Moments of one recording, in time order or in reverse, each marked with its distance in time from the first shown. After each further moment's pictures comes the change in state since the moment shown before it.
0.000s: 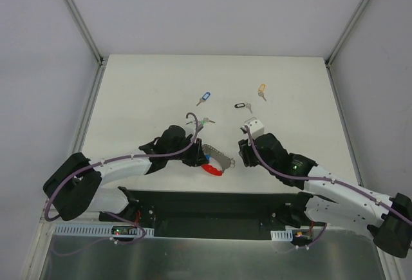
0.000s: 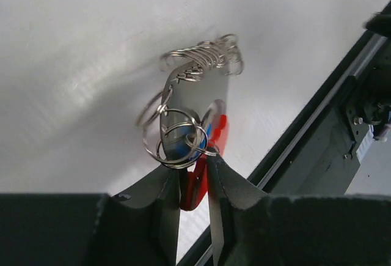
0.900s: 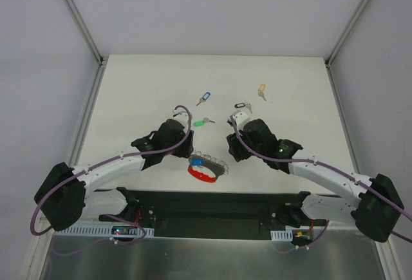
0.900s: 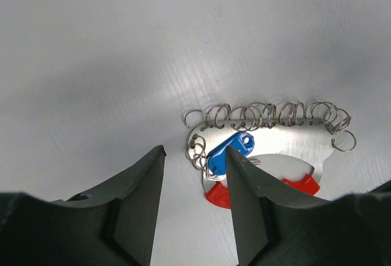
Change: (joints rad) left arm 0.056 -0.131 0.087 -0.367 -0.396 0.098; right arm -0.087 0.246 0.144 0.009 -0.242 -0.093
